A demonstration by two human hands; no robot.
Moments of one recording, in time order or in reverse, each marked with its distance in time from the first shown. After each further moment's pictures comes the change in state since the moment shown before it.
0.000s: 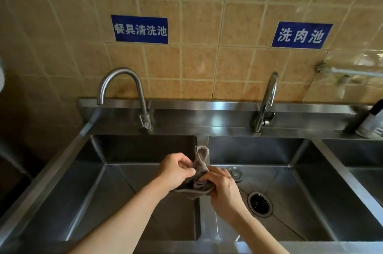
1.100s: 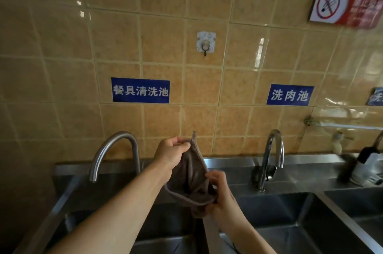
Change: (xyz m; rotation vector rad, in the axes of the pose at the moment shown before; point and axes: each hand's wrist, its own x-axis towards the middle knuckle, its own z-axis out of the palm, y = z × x) left_hand 0.129 0.102 -0.131 -0.636 -0.010 0.152; right_hand 0.146 -0.062 -0.015 0.565 -0.016 0.211
